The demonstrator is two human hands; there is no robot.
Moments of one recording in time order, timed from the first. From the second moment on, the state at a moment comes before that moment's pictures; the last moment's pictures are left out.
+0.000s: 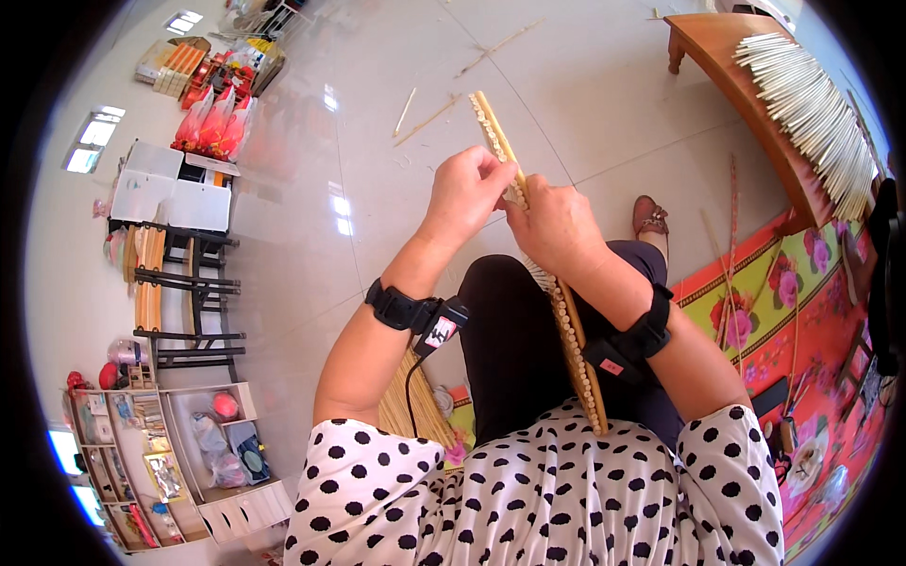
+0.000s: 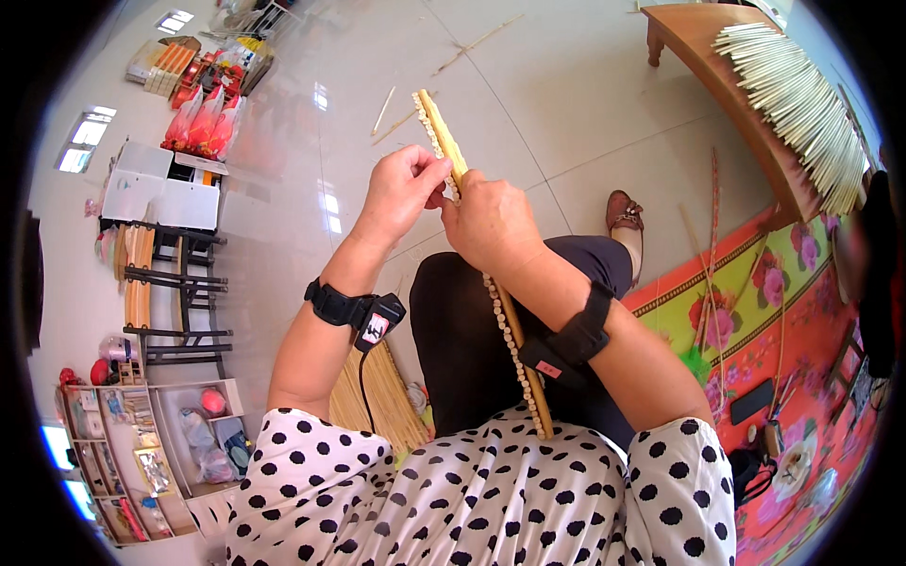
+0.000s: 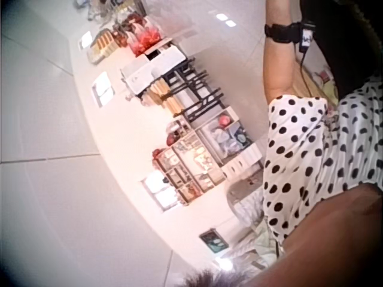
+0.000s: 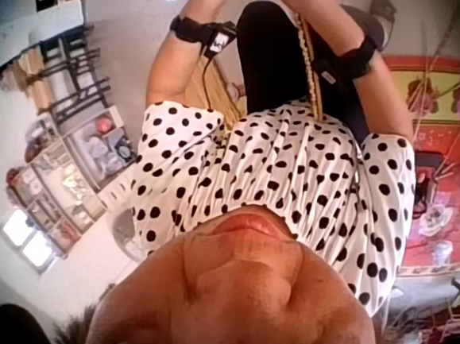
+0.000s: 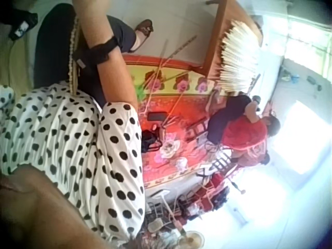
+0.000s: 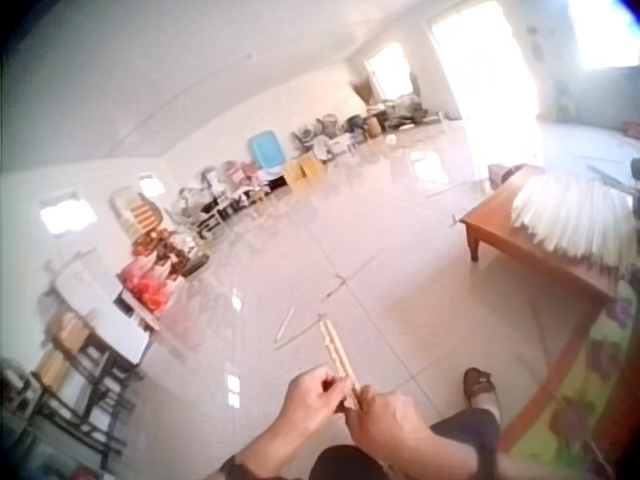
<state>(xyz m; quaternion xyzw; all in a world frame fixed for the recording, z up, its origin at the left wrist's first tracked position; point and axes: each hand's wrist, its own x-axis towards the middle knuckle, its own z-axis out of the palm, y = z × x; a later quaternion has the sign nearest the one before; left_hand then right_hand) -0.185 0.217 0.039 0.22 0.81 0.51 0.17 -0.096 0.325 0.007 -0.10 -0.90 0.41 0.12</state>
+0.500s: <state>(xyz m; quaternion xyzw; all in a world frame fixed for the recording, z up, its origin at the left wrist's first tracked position) -0.186 0.210 0.030 0.43 0.85 0.31 -0.07 -0.094 0.327 0.011 -0.10 -0.90 0.42 0.11</state>
